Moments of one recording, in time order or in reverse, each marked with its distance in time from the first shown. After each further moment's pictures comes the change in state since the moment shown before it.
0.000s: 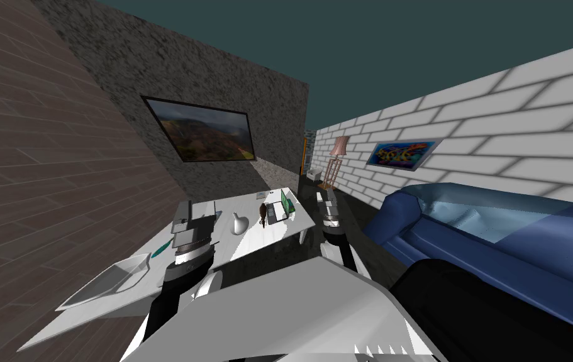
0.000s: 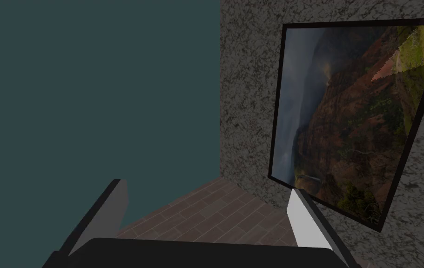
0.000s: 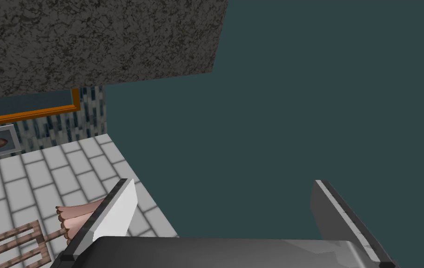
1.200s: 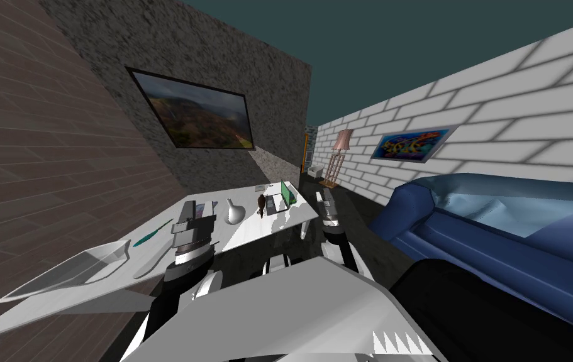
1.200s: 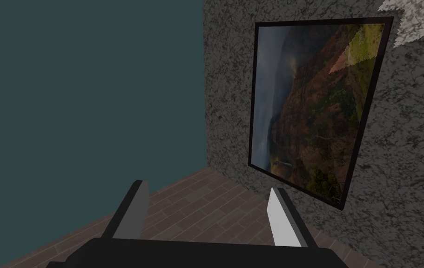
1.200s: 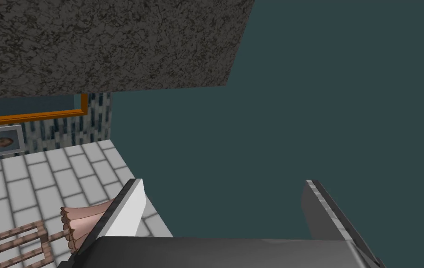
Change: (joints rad) left arm 0.000 0.000 0.000 0.000 0.000 0.000 0.000; right arm -0.013 -0.044 -0.004 0.011 0.020 0.001 0.034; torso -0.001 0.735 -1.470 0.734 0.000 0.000
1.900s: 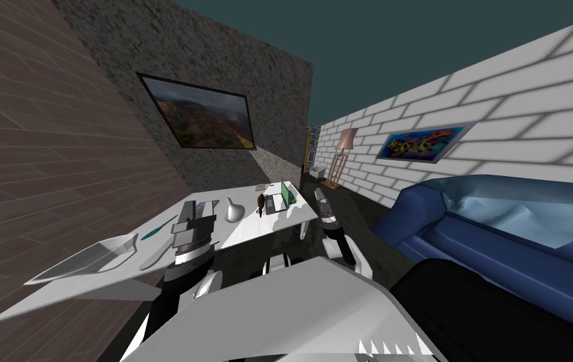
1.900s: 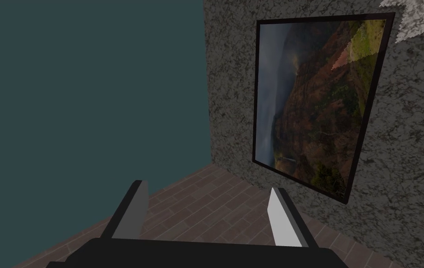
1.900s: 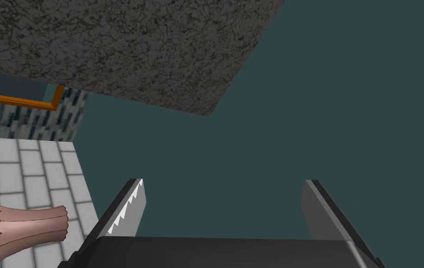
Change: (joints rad) left arm 0.000 0.000 0.000 0.000 0.000 0.000 0.000; right arm -0.071 -0.083 -0.030 0.056 0.091 0.021 0.171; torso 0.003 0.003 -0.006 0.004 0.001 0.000
